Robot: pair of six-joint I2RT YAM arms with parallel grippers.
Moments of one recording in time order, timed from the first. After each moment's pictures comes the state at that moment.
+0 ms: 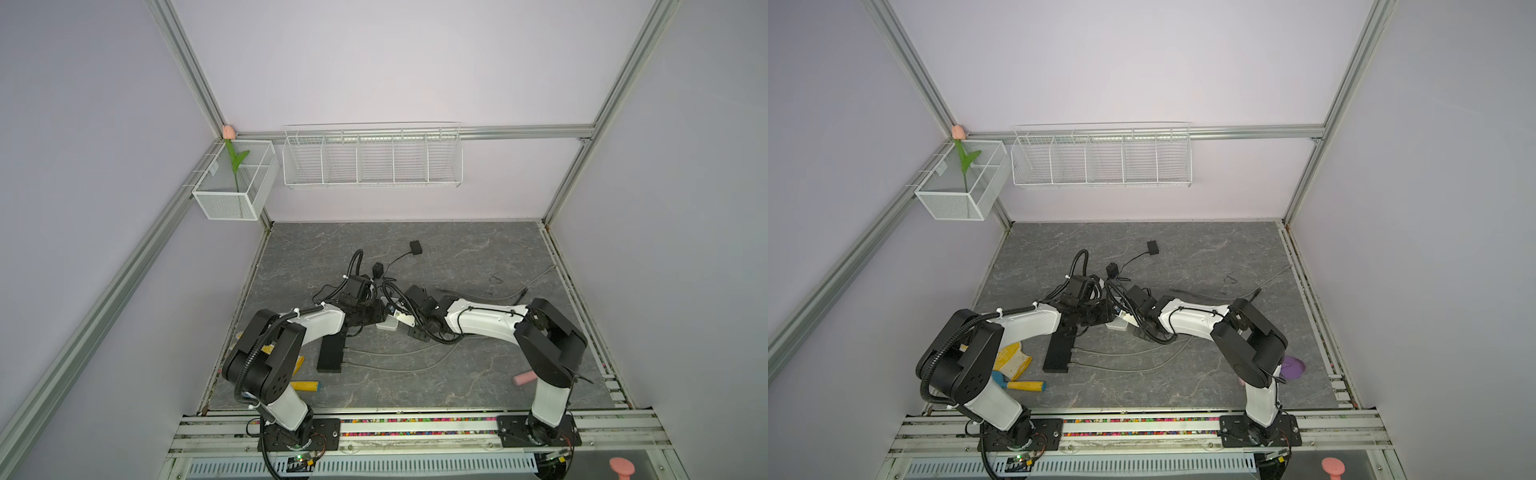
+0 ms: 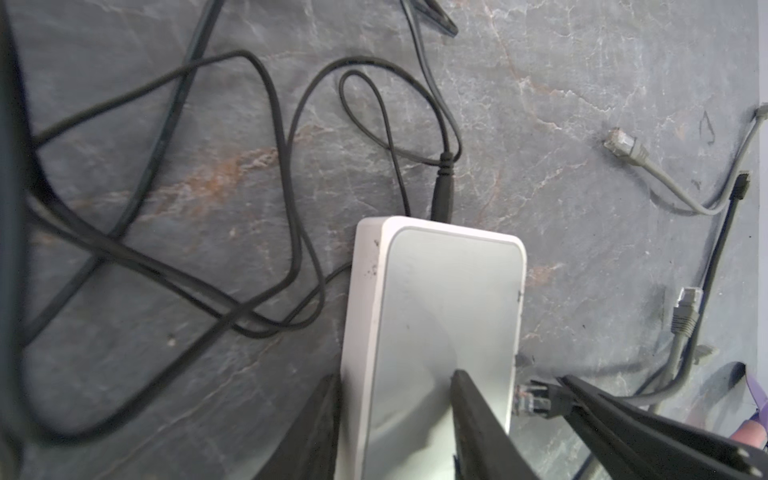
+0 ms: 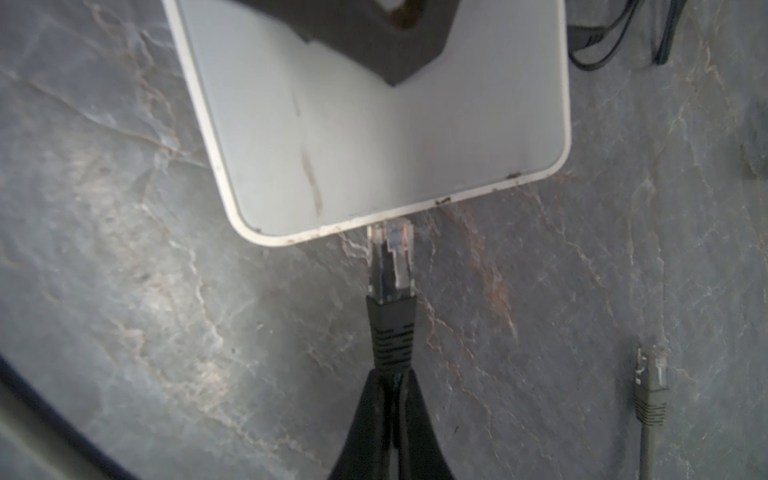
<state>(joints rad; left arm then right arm) -0.51 1.64 0.77 -0.06 0.24 -0.57 0.91 1.87 1.15 -0.44 0.19 -0.40</state>
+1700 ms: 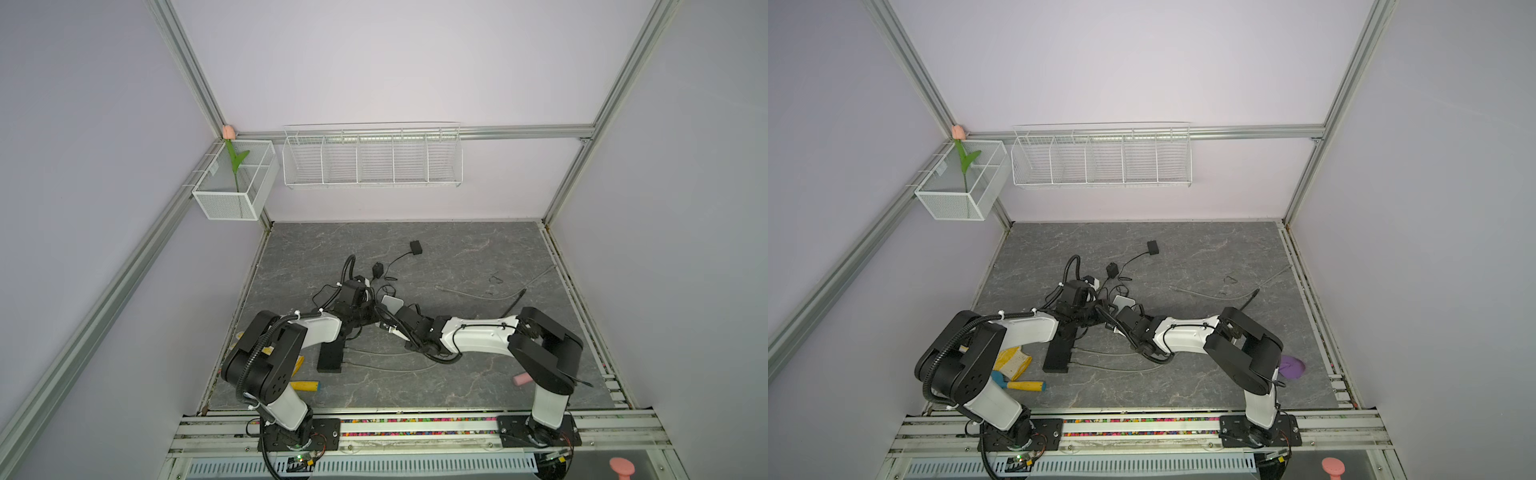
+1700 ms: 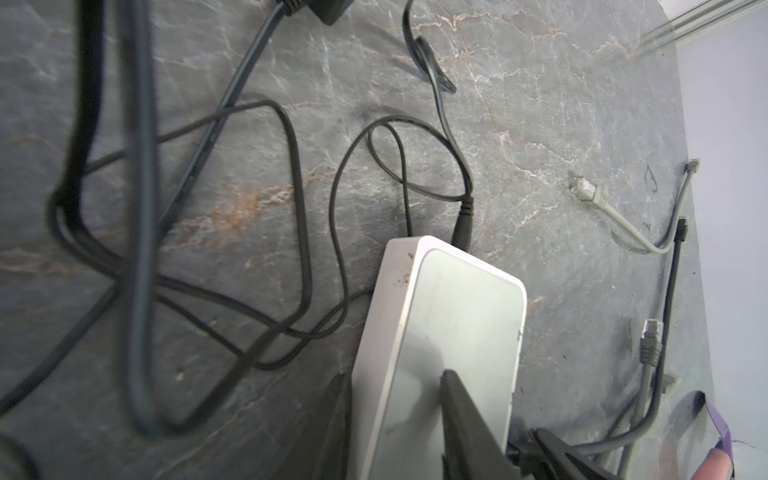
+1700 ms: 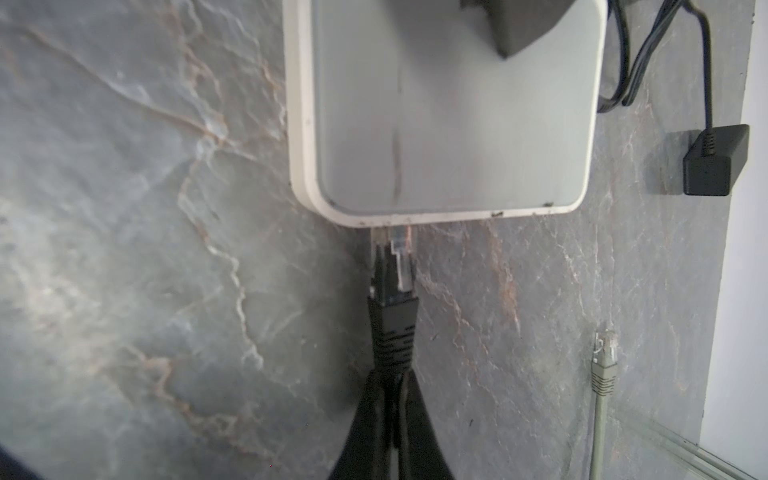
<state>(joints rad) -0.50 1.64 0.66 0.18 0.25 -0.64 1.04 1.86 1.04 -0.27 0.42 -0.41</state>
